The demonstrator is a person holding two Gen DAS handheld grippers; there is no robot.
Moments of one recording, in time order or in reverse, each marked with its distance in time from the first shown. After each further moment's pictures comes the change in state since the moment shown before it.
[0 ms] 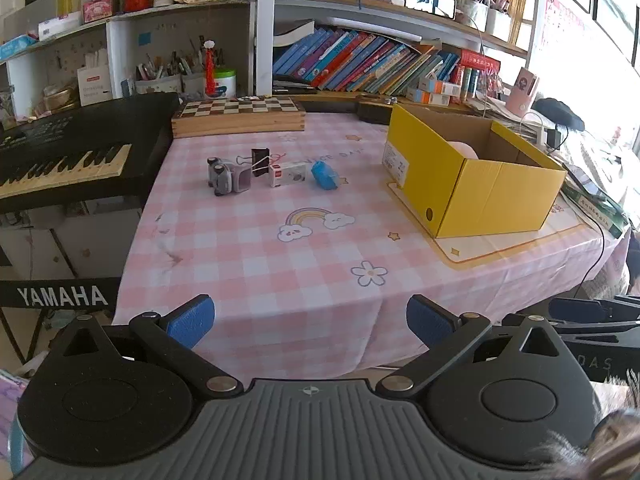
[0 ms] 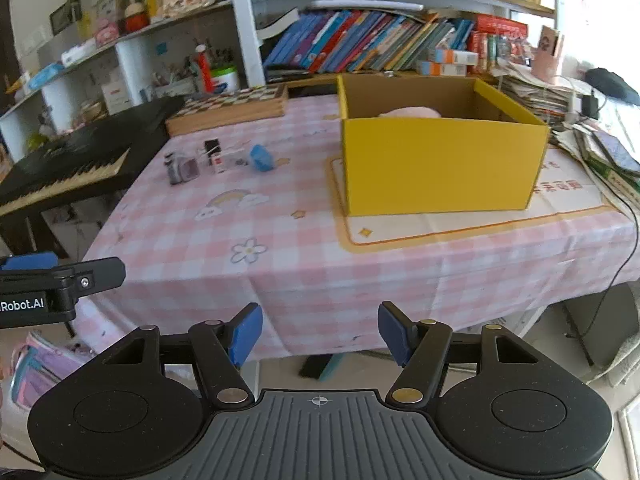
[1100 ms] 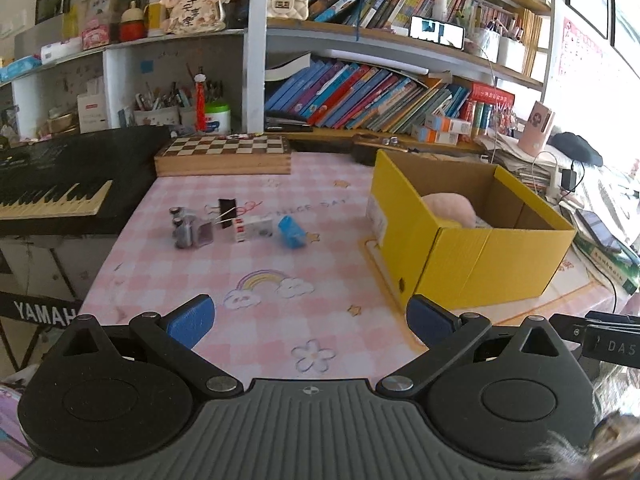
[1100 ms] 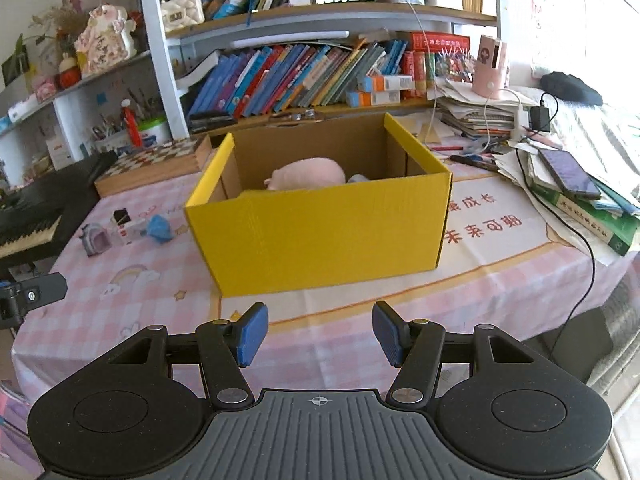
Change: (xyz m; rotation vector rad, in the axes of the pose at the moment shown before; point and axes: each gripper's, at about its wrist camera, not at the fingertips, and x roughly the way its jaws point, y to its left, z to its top) left arm 0.036 -0.075 0.045 -0.050 -0.092 0.065; right arm 0.011 -0.111 0.046 0.084 -0.093 -0.087
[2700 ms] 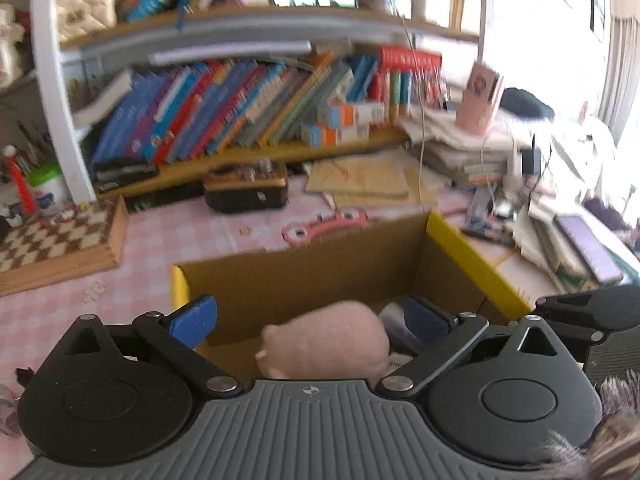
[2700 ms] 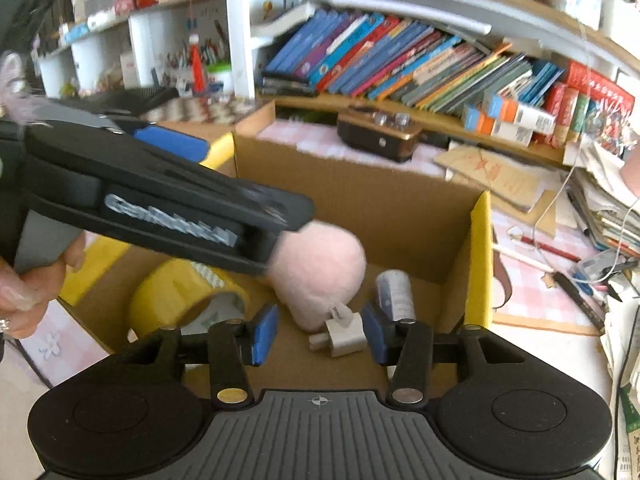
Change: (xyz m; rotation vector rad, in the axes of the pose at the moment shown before) left arm 0.195 -0.179 0.142 0.203 0.043 -0.185; right arm 0.154 -0.061 0.136 -0.386 0.079 0.288
